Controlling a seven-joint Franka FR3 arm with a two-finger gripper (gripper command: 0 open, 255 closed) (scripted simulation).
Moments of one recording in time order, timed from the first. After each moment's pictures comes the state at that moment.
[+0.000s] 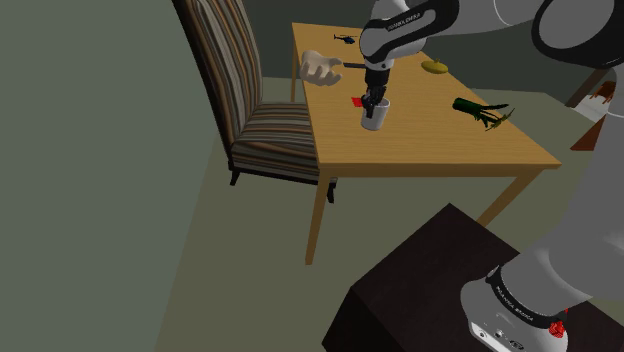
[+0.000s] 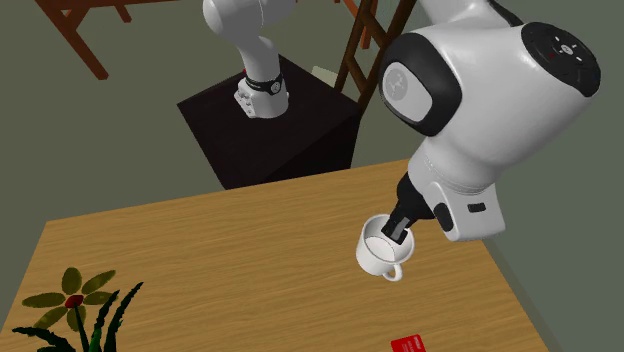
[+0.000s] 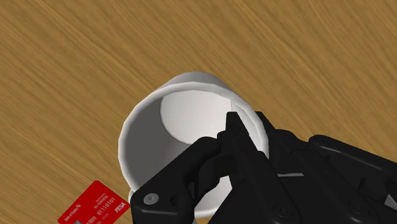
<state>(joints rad) -0.12 0.42 -0.12 -1.70 -0.05 2.05 -0.41</state>
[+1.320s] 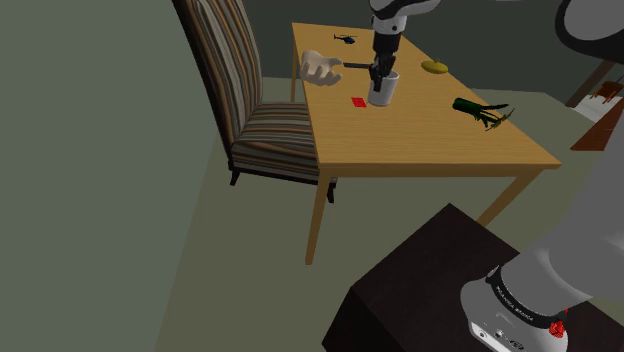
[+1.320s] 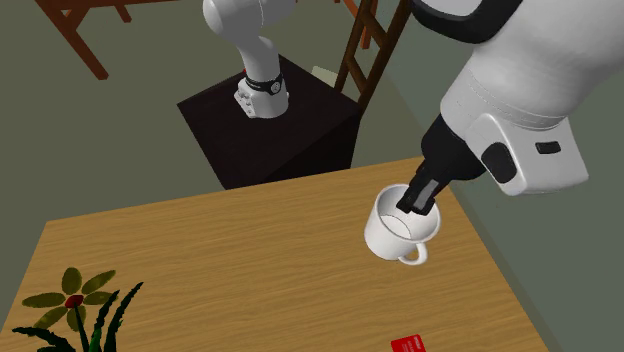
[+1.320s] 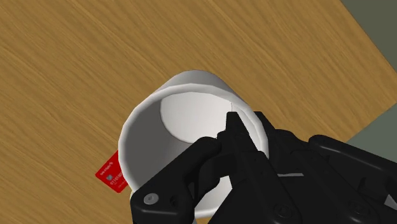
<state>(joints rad) -0.12 0.34 -0.13 -1.55 -0.06 1.82 -0.43</state>
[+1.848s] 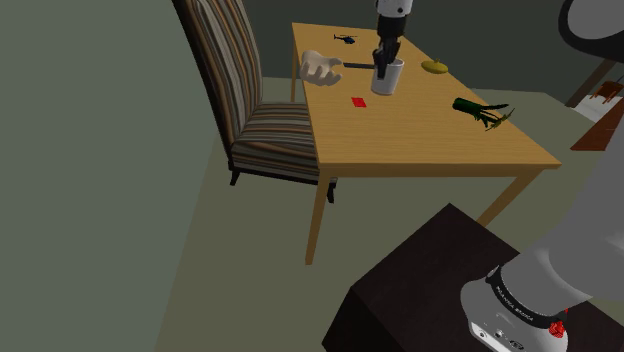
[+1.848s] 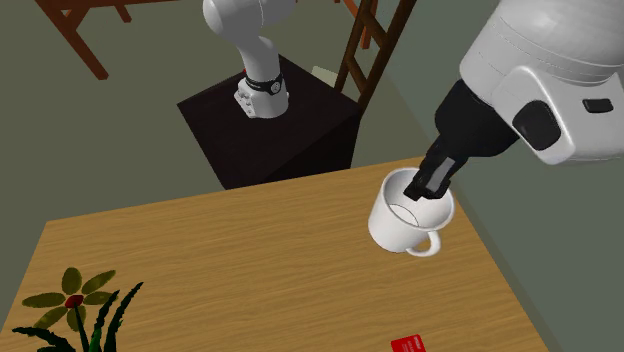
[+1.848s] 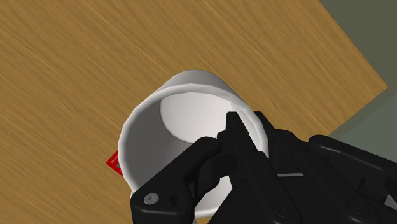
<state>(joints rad) -0.12 0.34 -0.13 -1.46 -0.06 1.72 -0.43</state>
